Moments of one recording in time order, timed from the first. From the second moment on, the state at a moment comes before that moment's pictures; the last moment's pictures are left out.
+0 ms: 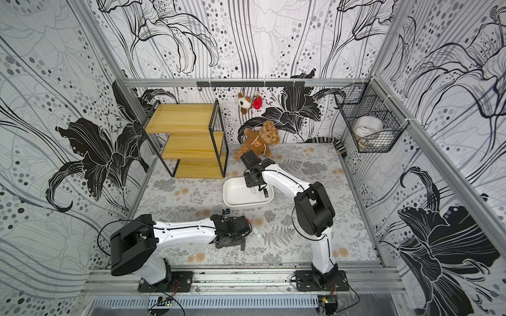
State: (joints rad) left arm -1.09 1.63 0.91 -0.71 -0.20 -1.28; right arm 0.64 1.97 1.66 -0.75 0.16 0.33
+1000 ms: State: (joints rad) left arm -1.07 1.64 0.90 -0.69 -0.18 -1.23; right arm 0.89 1.42 1.07 -0.86 0.23 0.62
